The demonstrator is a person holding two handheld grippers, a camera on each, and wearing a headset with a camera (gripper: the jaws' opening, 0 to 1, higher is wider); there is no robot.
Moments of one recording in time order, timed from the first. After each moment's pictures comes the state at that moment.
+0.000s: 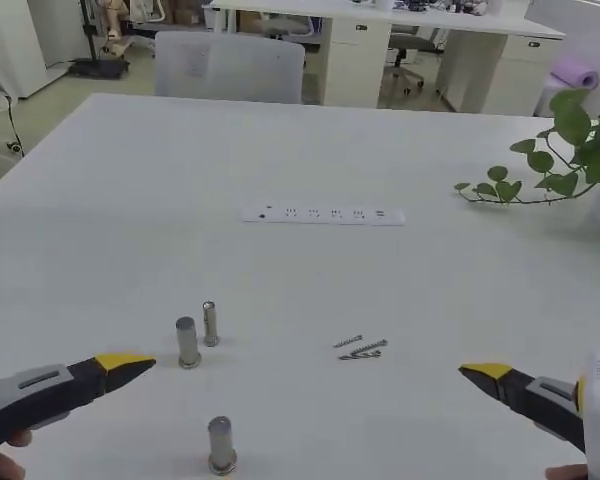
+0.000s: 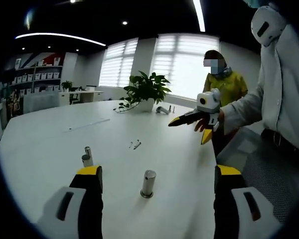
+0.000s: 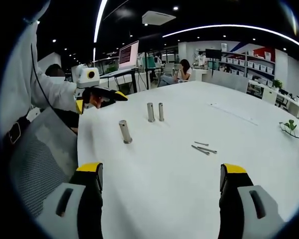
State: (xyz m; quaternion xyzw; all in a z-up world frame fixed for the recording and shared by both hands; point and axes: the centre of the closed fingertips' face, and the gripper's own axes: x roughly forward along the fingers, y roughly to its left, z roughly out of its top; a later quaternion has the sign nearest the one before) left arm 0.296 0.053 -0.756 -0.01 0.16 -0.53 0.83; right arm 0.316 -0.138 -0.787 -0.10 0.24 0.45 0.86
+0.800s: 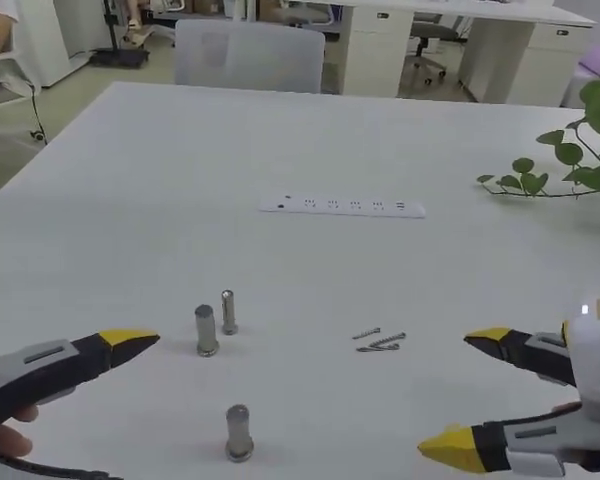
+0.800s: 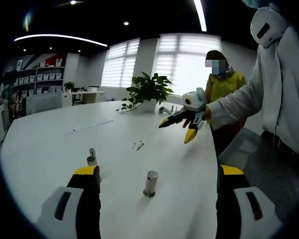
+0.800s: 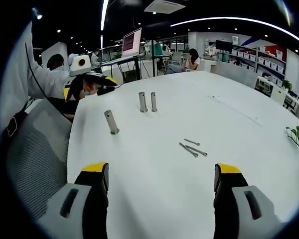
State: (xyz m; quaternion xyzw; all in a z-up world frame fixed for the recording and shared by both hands) left arm 0.297 0.062 -0.751 0.00 0.16 -0.52 0.84; right arm 0.365 -0.147 -0.802 -0.14 0.28 0.48 0.82
